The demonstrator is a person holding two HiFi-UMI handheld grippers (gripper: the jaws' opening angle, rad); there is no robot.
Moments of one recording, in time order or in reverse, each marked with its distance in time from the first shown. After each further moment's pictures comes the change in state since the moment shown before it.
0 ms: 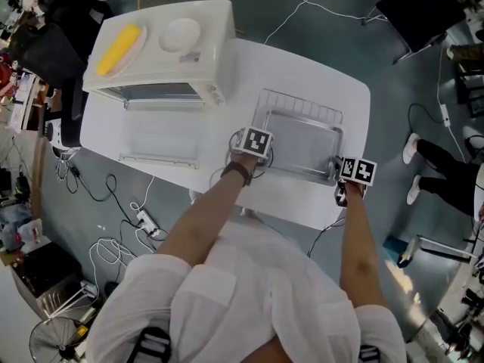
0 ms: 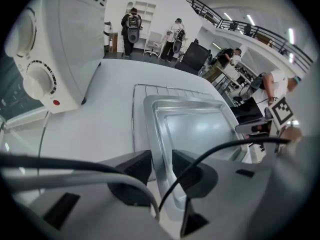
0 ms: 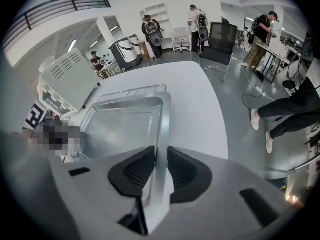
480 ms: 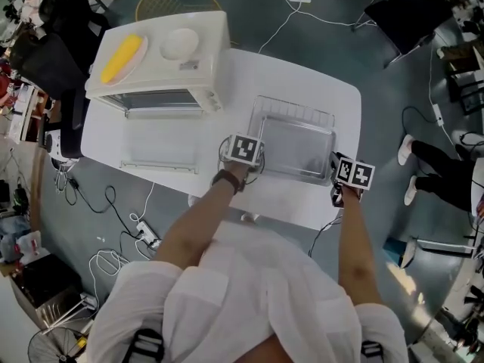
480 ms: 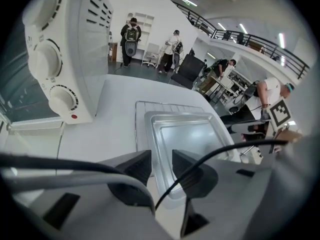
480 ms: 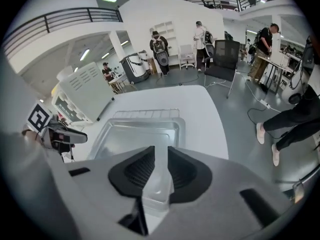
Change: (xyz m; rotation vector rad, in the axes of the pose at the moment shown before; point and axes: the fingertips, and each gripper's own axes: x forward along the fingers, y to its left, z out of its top) left arm -0.050 -0.009 0.002 -0.015 -0.078 -0.036; right arm -0.046 0.033 0.028 -0.048 -0.181 0.050
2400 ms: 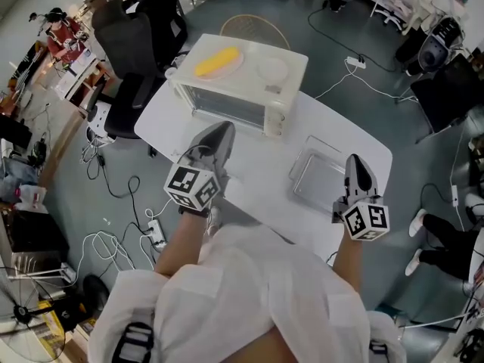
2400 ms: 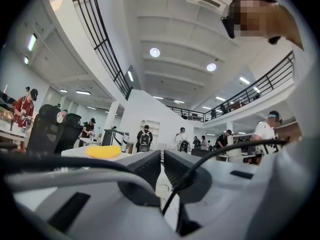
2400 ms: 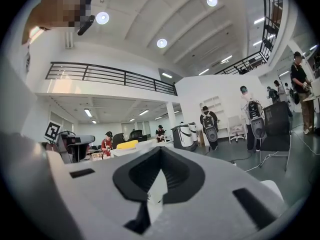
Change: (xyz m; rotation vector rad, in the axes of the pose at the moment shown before) left arm -0.413 0.085 0.051 0.102 -1.227 0.147; right arm -0.207 0.263 0.148 -0.314 -0.894 0.456
